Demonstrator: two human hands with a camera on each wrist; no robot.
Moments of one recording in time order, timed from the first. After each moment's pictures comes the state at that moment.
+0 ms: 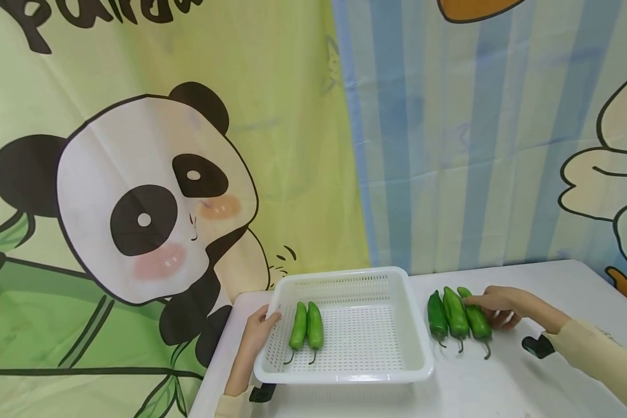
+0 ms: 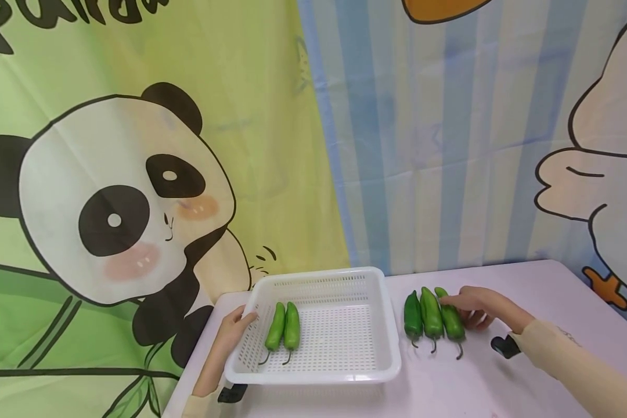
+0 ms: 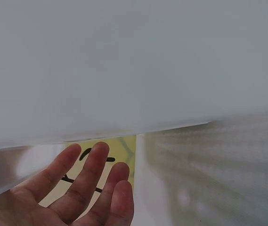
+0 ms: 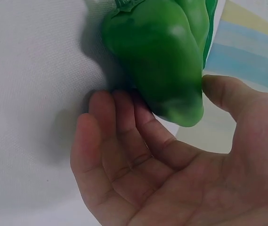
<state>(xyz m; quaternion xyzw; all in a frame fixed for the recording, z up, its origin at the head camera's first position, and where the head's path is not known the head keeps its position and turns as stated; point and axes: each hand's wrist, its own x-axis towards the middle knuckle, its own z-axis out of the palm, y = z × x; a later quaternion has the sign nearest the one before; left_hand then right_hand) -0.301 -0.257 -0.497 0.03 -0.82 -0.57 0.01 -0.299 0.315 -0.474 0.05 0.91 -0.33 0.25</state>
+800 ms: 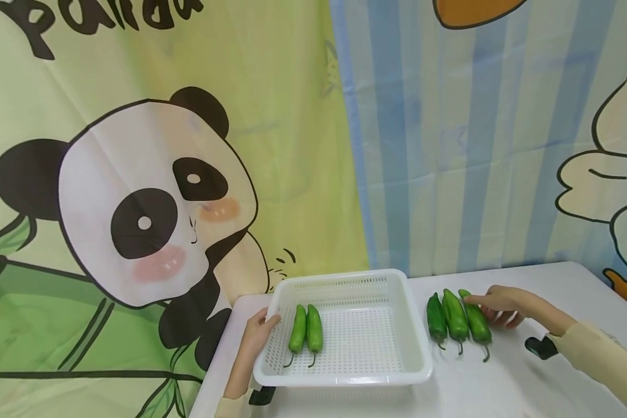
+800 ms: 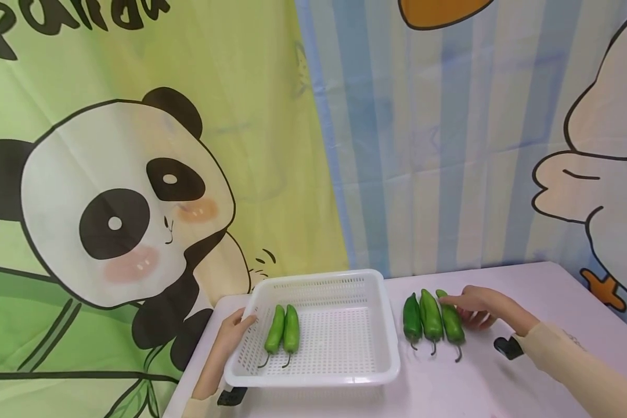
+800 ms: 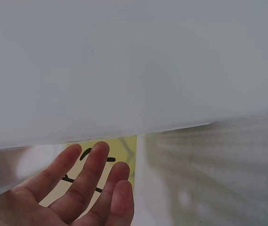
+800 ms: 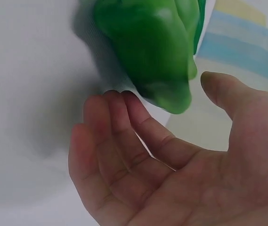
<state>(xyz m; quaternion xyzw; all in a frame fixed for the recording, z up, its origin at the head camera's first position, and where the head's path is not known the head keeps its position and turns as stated) -0.299 -0.258 -0.496 0.03 -0.83 -0.56 0.02 -0.300 0.325 -0.473 0.04 0.92 -0.32 0.23</state>
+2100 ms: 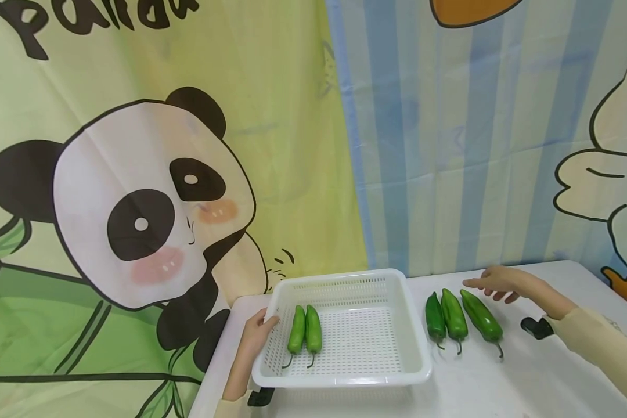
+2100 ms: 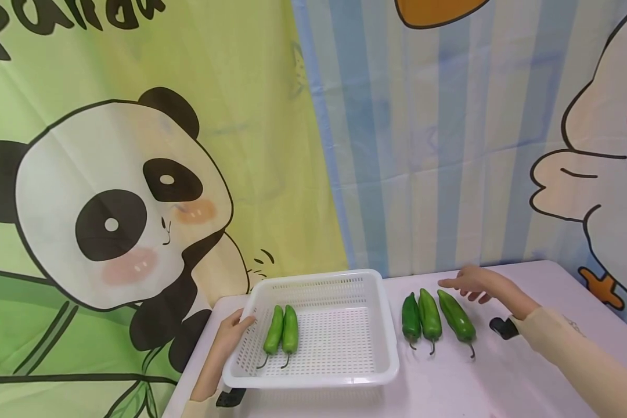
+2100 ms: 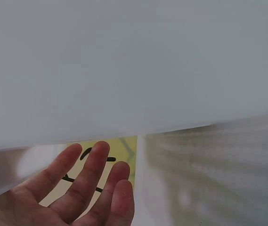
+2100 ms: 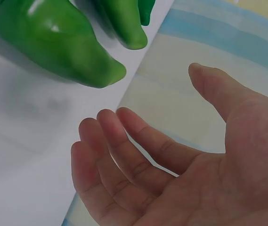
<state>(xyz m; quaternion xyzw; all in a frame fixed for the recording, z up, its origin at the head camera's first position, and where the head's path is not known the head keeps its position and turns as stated) -0.299 -0.258 -0.496 0.03 -0.83 -0.56 0.02 -0.318 0.333 -0.436 0.02 0.93 -0.29 0.21</state>
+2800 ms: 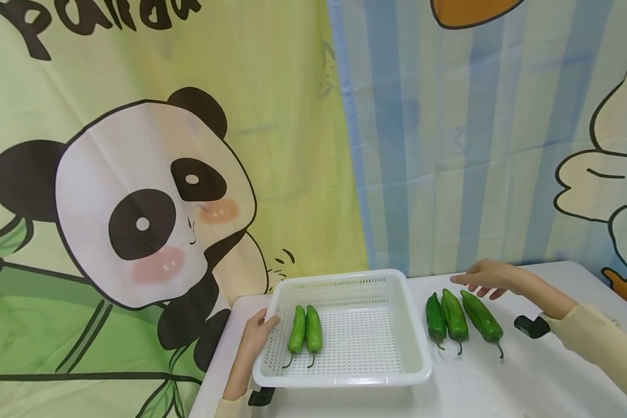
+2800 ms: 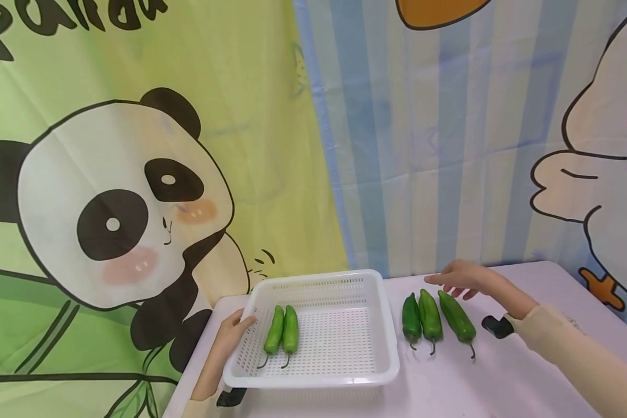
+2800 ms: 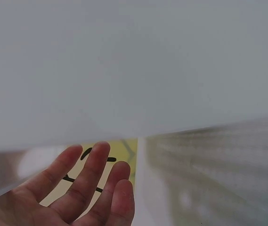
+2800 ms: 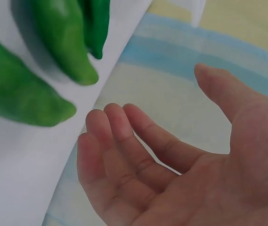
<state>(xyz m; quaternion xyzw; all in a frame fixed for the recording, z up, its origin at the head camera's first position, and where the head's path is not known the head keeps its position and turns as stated) -0.300 -0.257 -0.497 0.03 -0.83 -0.56 0.02 -0.303 0.302 -0.403 -0.04 0.93 -0.31 0.20</state>
